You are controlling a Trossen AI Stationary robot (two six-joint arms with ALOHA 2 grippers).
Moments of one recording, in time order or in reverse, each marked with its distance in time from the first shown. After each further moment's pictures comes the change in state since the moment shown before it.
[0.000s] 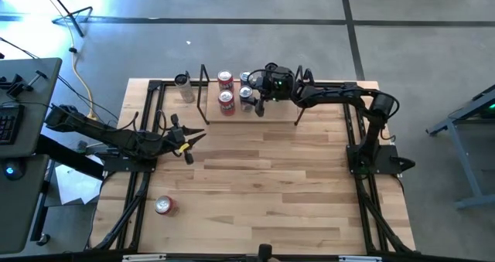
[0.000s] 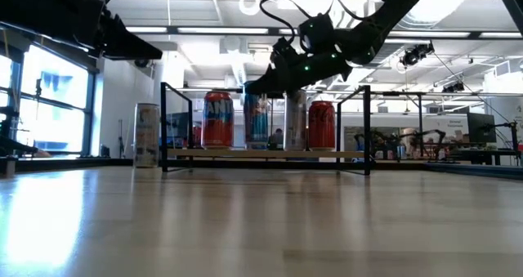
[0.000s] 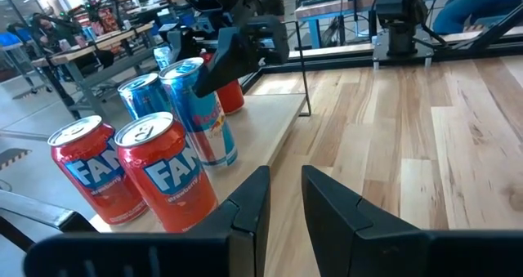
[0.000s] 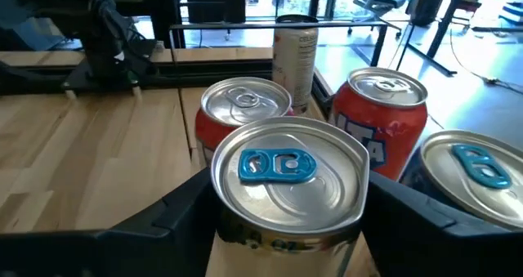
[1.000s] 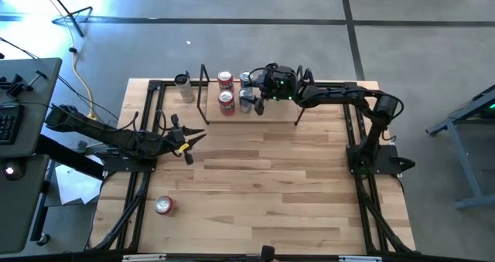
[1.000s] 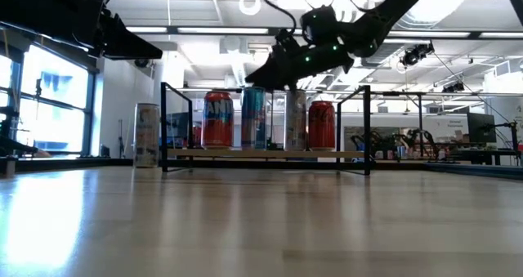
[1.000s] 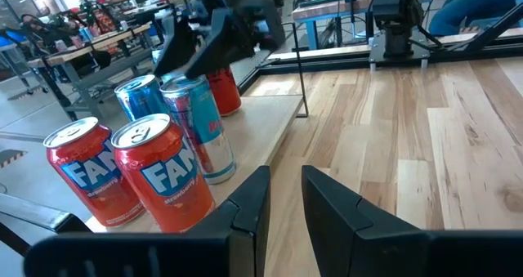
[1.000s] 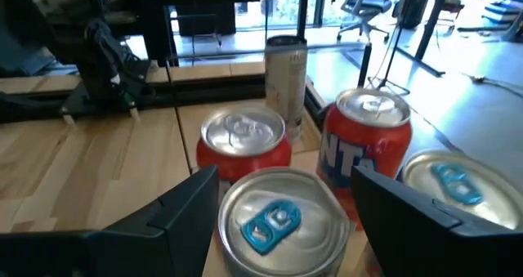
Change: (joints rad) left arm 0.000 0.000 0.000 0.003 0.010 0.000; right arm 0.012 -0.041 -0.001 -0.005 0.043 0.052
